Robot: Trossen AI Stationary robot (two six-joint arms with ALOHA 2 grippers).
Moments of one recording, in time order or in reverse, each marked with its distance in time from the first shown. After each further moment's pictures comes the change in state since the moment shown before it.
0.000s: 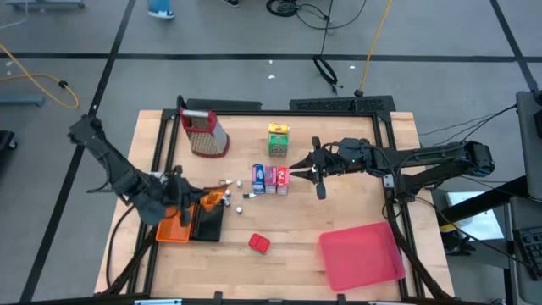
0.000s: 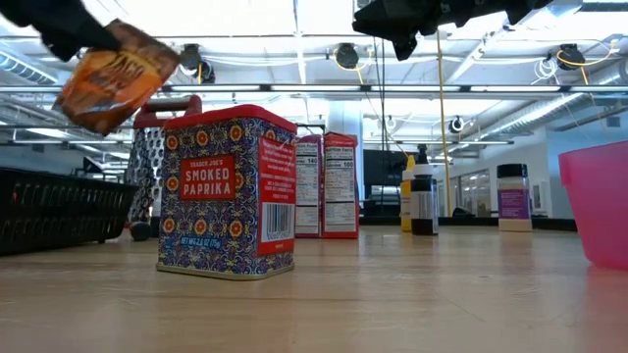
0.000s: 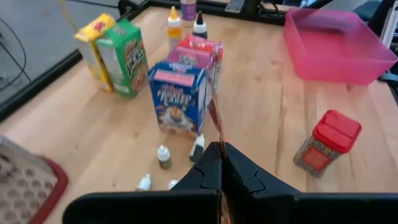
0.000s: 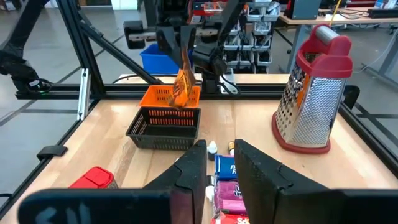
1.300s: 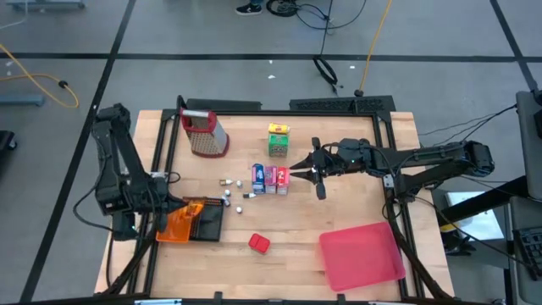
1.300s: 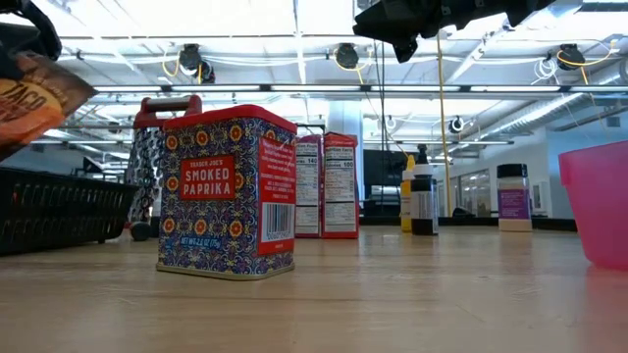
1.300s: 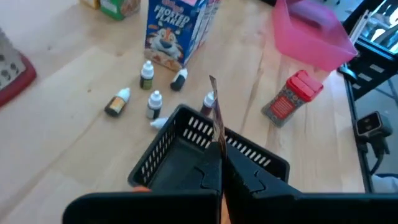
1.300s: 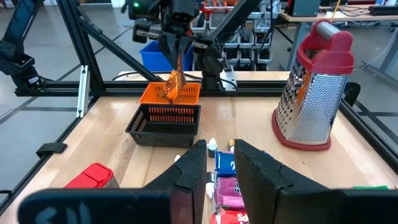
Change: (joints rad) left arm -0.551 0.000 -0.047 -0.563 -0.102 -1.023; right arm 0.000 0.001 -0.008 0.000 0.000 -0.001
